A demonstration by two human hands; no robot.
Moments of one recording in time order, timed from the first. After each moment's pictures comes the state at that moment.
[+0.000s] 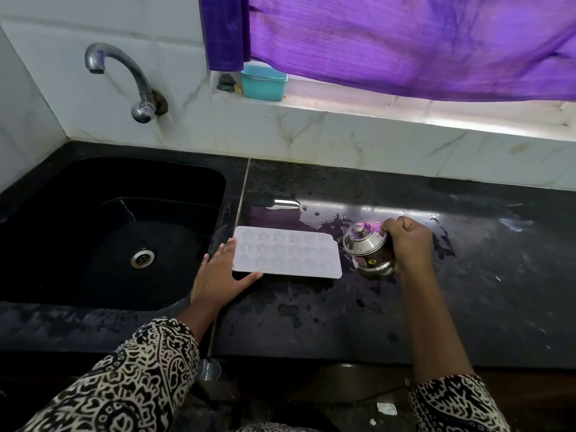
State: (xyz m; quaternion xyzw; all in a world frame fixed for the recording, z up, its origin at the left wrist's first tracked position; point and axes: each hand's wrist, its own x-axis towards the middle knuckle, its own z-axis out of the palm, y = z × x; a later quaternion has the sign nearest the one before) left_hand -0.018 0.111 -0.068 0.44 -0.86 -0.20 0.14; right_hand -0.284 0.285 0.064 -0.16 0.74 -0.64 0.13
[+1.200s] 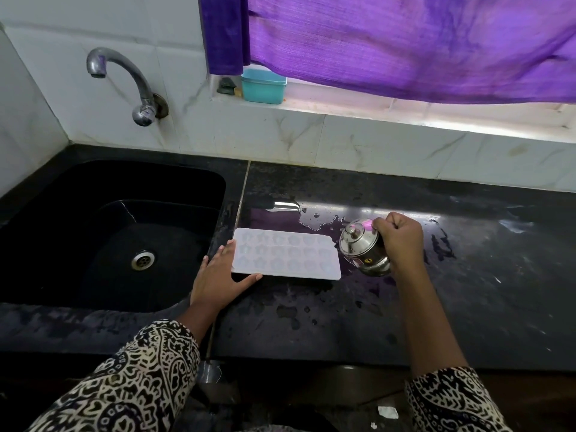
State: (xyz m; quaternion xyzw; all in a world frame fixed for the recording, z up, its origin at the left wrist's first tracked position) left_hand -0.019 0.110 -0.070 0.45 -0.86 -0.19 0.14; right_hand -0.281 0.278 0.070 -0.23 0.78 -0.58 0.10
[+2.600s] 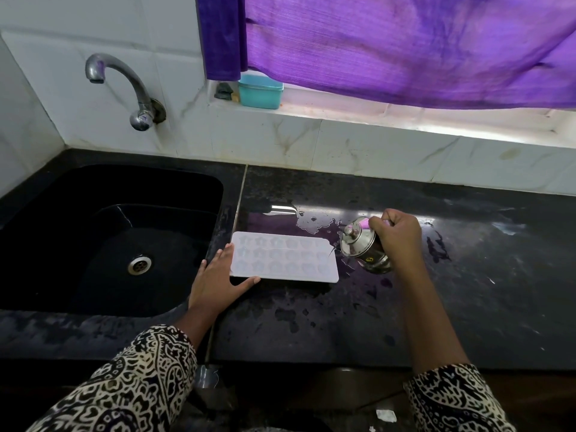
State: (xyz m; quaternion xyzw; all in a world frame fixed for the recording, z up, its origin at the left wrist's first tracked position) left_hand -0.018 0.111 -0.068 0.44 -0.87 -0.18 0.14; right_hand -0.278 0.281 0.084 -0.29 0.80 -0.52 0.05
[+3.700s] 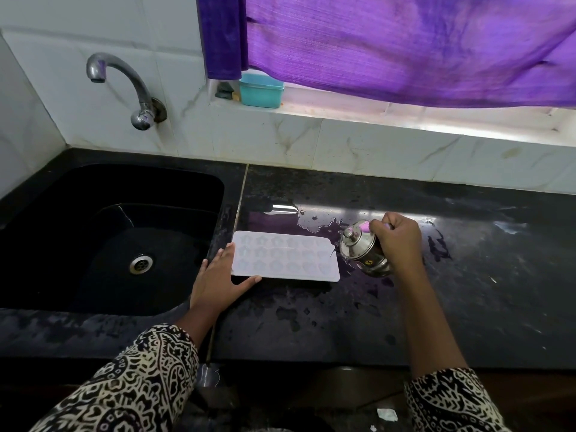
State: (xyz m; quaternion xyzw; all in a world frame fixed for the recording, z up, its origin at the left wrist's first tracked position) left_hand -0.019 0.109 -0.071 0.44 -0.87 -0.18 0.14; right_hand -0.277 0.282 0.076 -0.27 0.80 -0.53 0.06
